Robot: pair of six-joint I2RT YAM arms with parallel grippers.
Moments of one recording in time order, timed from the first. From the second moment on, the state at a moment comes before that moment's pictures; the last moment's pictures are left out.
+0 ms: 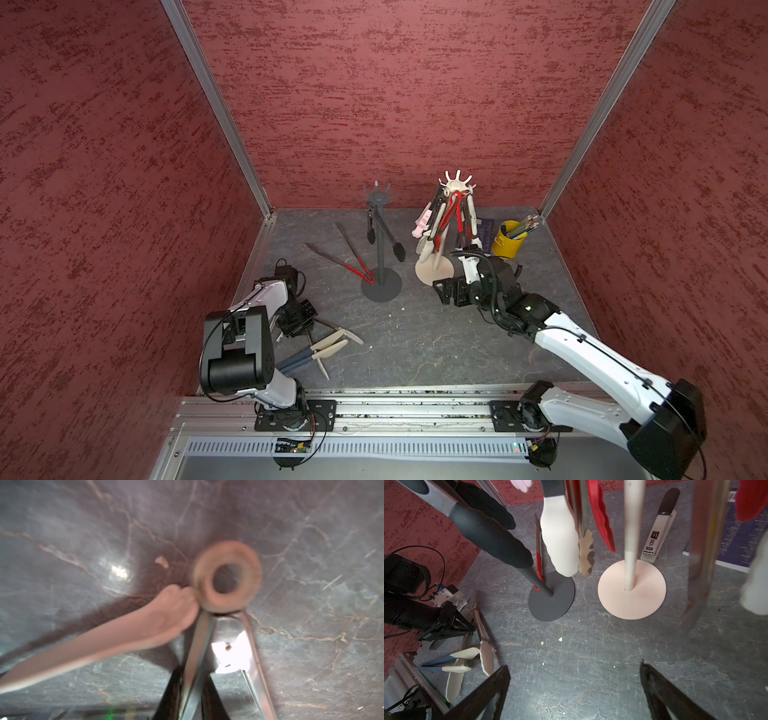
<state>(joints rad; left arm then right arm) 0.15 1.54 0.82 -0.86 0.15 -0.52 0.60 1.10 0.86 -0.36 -0.04 0.42</state>
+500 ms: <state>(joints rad) 0.11 1.40 0.95 -0.79 0.13 -0.43 0.60 1.10 0.86 -0.36 -0.03 0.42</state>
